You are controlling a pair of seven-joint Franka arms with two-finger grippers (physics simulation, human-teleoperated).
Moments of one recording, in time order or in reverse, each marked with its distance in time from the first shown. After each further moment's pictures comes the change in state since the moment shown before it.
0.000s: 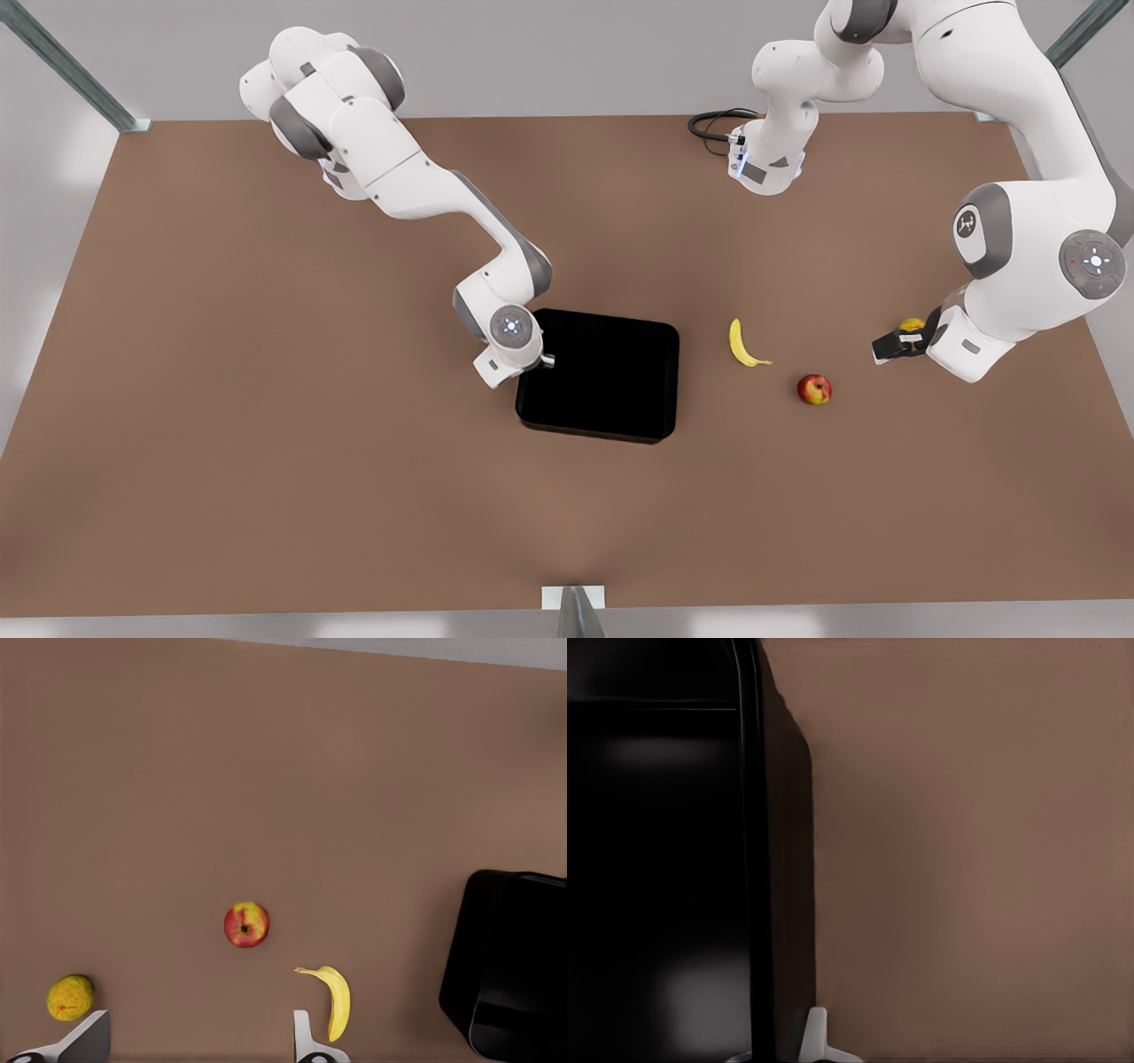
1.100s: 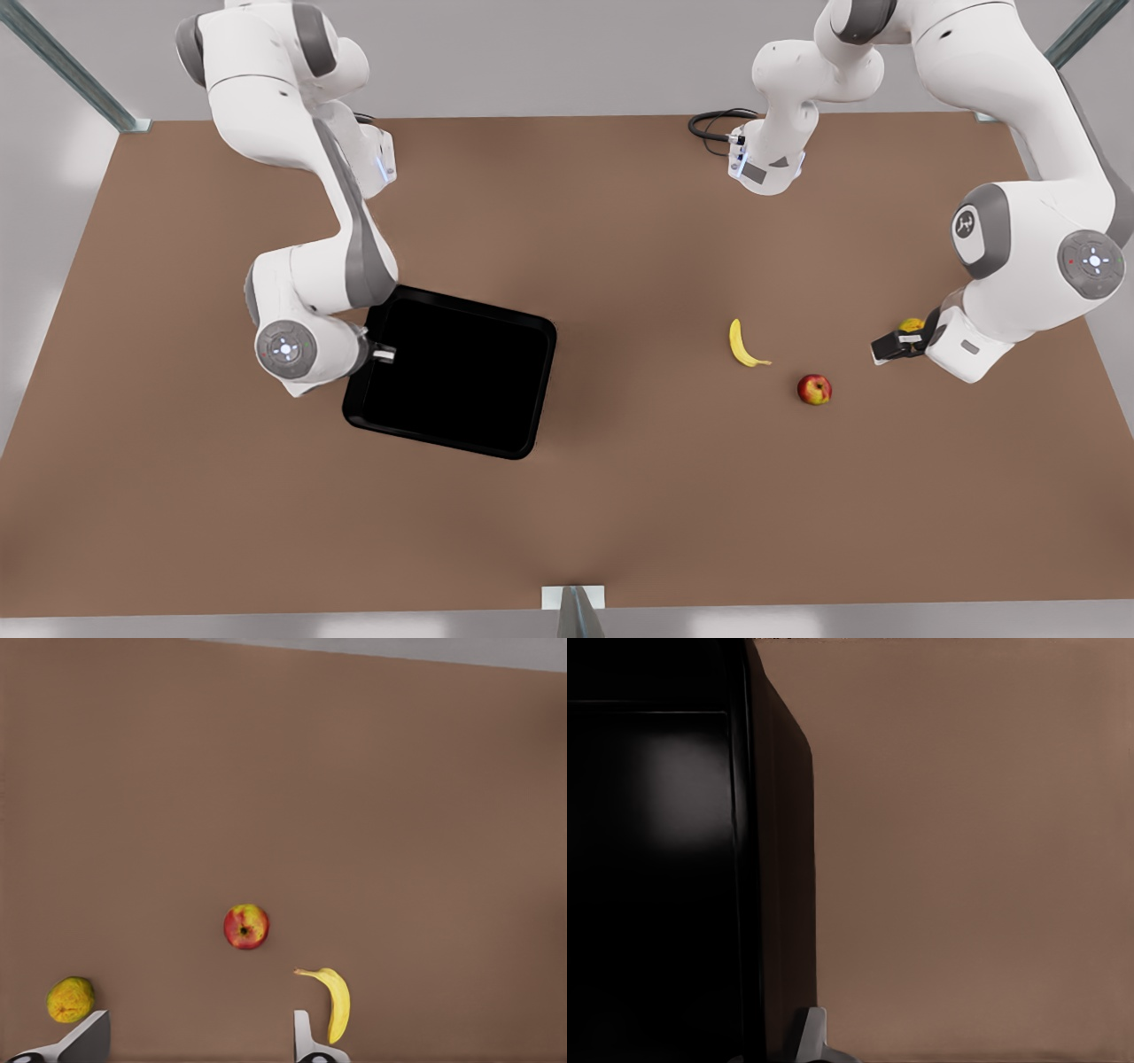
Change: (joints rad) left arm -0.001 0.002 0.000 0.005 0.002 0.002 -0.001; right arm -0.179 -0.336 -0.291 0.055 0.091 -0.659 -0.361
